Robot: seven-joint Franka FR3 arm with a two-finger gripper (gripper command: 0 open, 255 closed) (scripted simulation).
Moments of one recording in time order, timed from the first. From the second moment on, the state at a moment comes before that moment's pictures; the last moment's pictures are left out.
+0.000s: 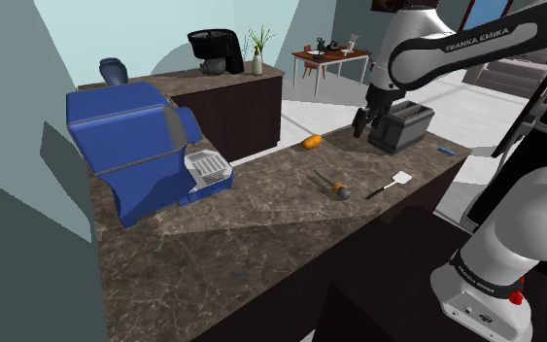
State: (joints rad) arm -0.04 -0.48 -0.10 -2.53 -0.11 2.20 -0.02
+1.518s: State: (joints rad) arm -0.12 0.43 -0.12 -2.23 0.21 2.73 -0.31
